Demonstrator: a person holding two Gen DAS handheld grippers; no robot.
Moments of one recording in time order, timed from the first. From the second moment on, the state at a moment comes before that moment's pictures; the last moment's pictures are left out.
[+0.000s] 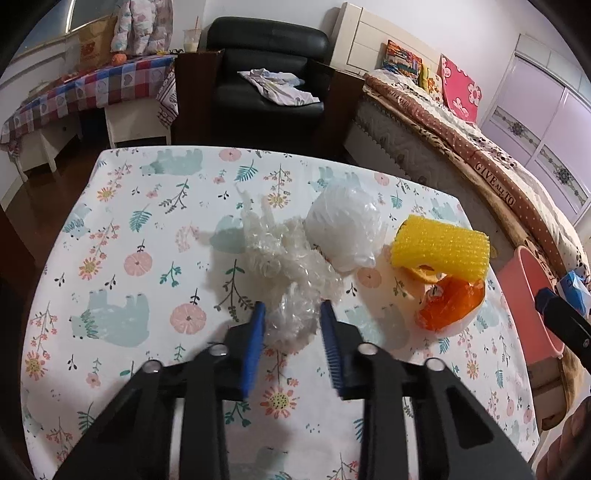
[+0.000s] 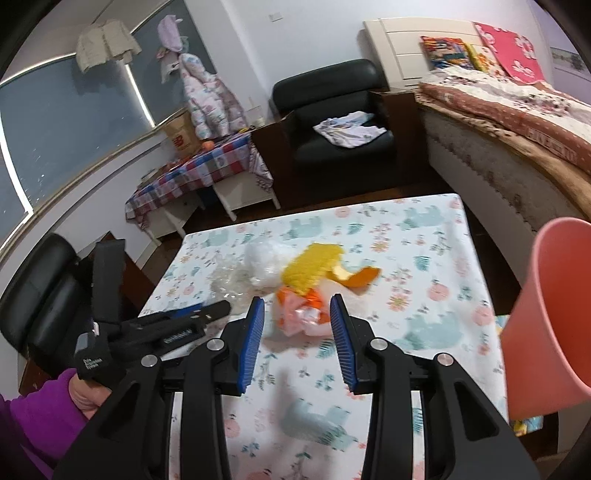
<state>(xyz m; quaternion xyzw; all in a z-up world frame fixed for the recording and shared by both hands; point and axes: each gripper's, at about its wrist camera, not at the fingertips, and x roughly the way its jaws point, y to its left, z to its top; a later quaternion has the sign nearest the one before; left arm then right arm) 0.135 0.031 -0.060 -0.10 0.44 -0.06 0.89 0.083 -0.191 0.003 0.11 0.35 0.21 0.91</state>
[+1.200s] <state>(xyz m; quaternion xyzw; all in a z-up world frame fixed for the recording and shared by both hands) 0.086 0.092 -0.040 -0.15 0.39 -0.06 0.91 0.188 -0.074 -0.029 0.01 0.41 0.20 0.89</state>
